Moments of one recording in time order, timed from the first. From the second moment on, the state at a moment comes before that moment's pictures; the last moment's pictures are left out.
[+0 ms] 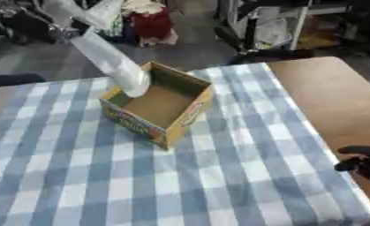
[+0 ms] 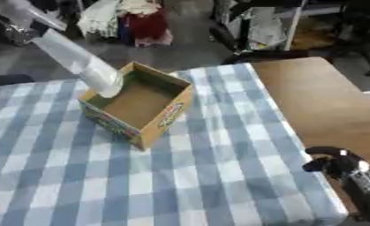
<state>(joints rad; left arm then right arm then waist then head) -0.95 0.79 -0.25 -1.34 -0.46 -0.55 -0.31 -0.04 -0.19 -0.25 -1.65 -0.17 -0.25 0.73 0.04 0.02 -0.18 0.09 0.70</state>
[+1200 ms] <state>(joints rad) -0.91 0.70 -0.19 -1.16 -0.53 -0.56 -0.03 -0.05 -0.19 -0.24 -1.65 -0.17 -0.24 0.74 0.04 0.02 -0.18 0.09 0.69</state>
